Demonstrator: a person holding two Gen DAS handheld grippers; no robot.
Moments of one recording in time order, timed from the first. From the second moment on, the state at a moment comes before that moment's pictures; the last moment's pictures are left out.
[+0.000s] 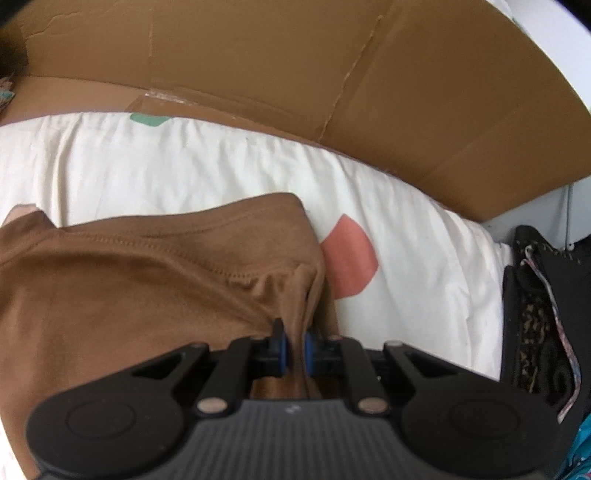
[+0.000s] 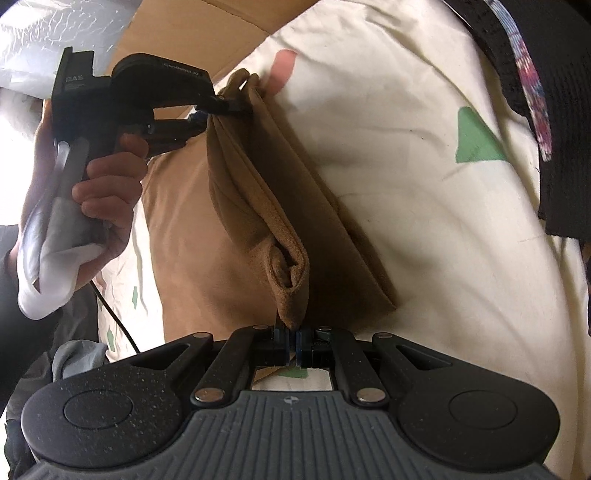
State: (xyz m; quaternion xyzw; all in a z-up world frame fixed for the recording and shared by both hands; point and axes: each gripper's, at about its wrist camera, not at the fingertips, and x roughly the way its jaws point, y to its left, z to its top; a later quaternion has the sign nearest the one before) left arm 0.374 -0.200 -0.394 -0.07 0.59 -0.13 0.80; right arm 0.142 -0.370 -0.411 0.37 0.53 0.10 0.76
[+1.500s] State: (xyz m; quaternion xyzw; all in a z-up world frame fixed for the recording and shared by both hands) left arm 0.349 -0.225 -0.401 0.08 0.60 -0.24 0.76; right arm 0.130 -0.396 -0.402 0.33 0.53 0.07 0.78
